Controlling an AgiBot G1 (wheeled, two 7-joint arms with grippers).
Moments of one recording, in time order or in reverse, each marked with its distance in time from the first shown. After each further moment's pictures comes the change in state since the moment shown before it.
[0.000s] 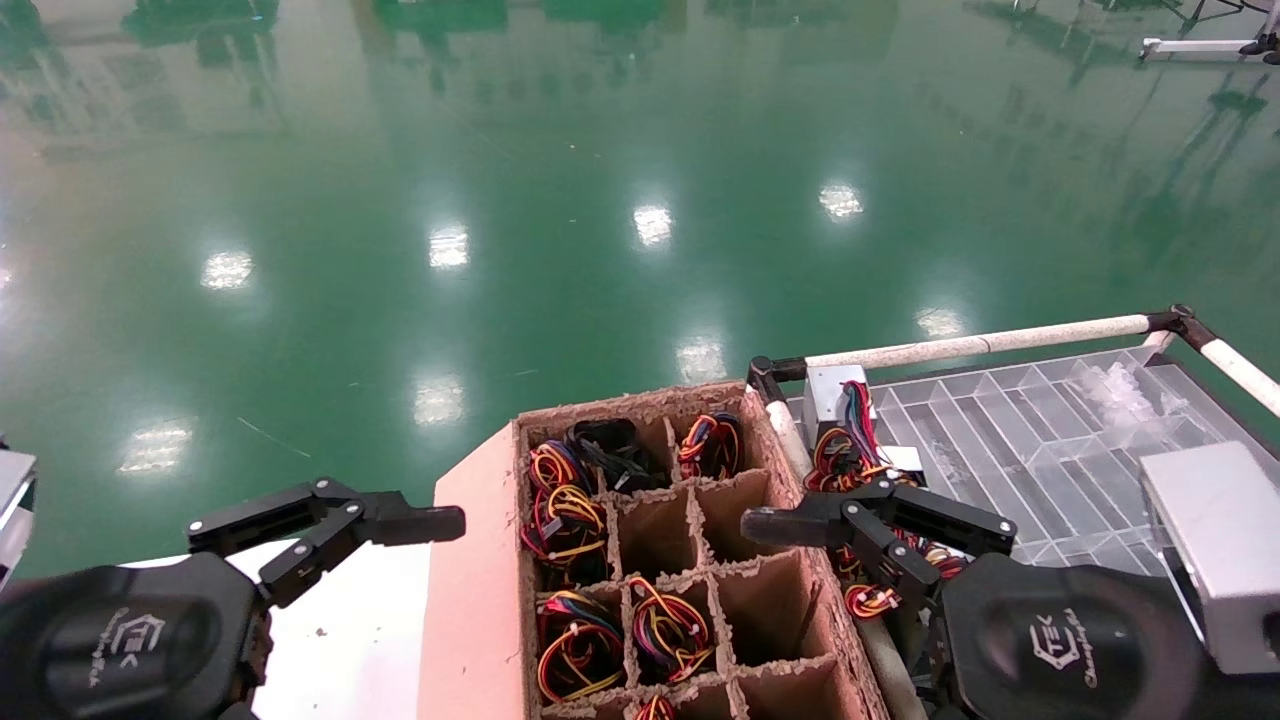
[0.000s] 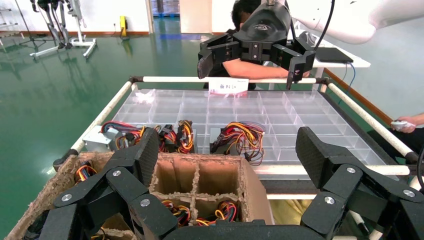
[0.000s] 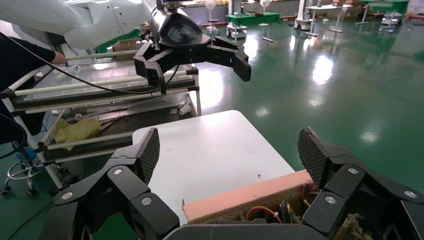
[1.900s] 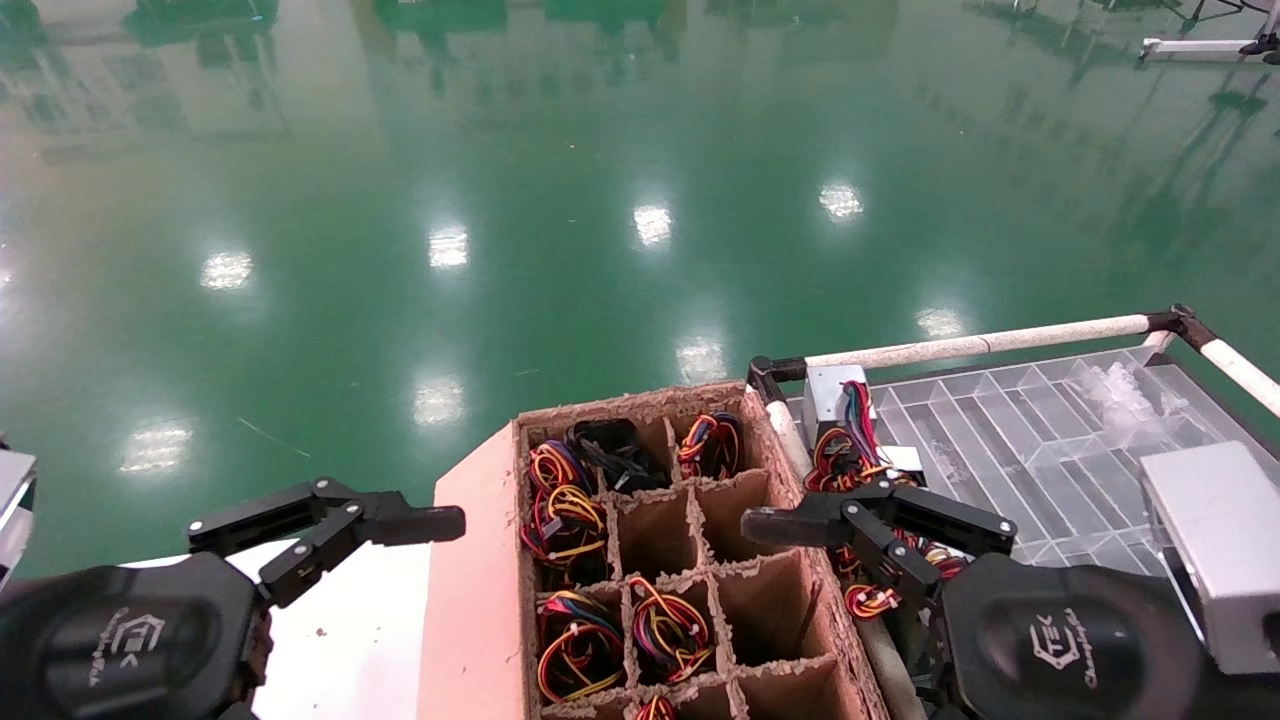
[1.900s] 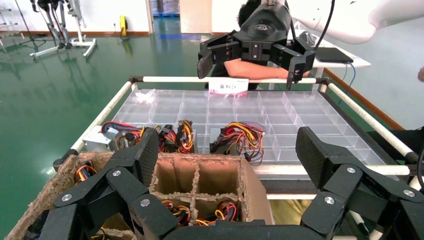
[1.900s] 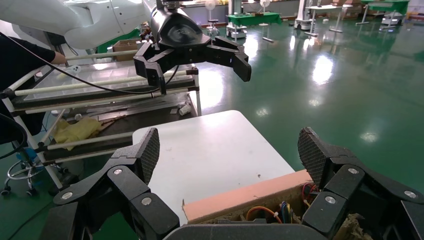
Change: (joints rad) left arm 0.000 0.000 0.000 0.000 0.000 0.000 0.000; right arm 0.000 0.000 0.000 0.000 0.000 0.000 0.000
